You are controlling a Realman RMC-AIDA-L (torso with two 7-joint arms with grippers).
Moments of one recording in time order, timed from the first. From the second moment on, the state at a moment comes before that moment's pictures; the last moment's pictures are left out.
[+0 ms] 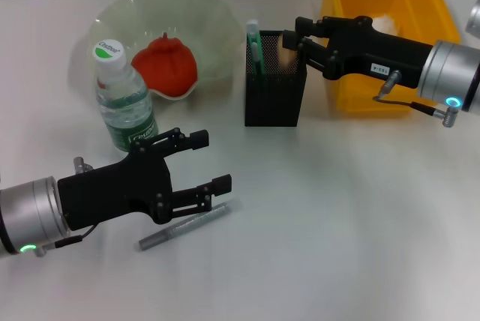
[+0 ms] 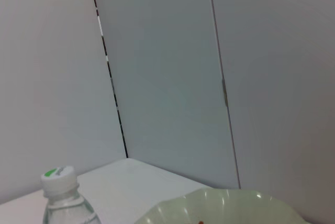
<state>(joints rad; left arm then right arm) -0.38 -2.07 0.99 0.38 1.57 1.59 -0.95 0.56 2.08 -1.14 -0.56 -1.38 -1.14 1.23</state>
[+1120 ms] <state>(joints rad) -0.39 -2.07 0.99 0.39 1.56 1.61 -0.95 0.38 2.08 -1.15 -0.59 -1.34 -1.51 1.13</state>
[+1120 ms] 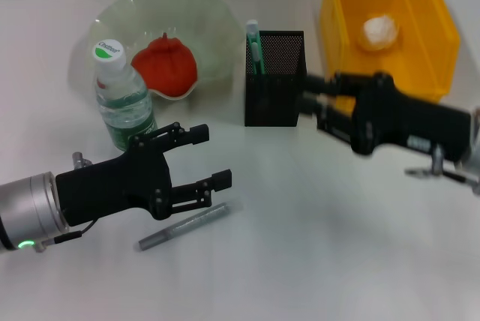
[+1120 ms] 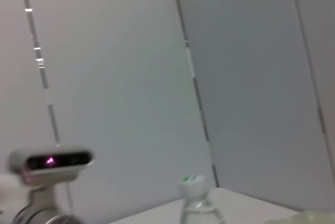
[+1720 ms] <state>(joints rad) -0.42 -2.07 1.05 0.52 1.59 1.61 -1.12 0.32 2.08 -1.07 -0.43 -1.34 -1.53 1.01</state>
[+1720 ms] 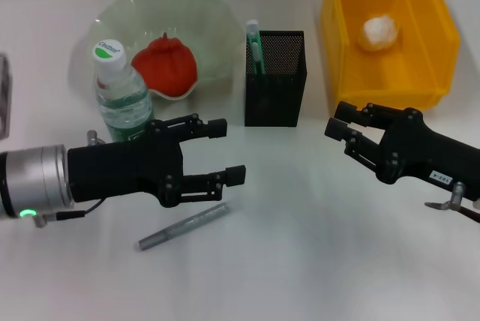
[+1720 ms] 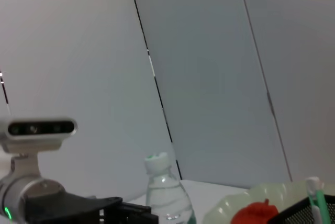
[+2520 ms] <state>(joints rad) -0.47 -2.07 1.43 1.40 2.20 1.61 -2.20 0.37 2.08 -1.06 -0.33 -1.34 -1.46 1.00</state>
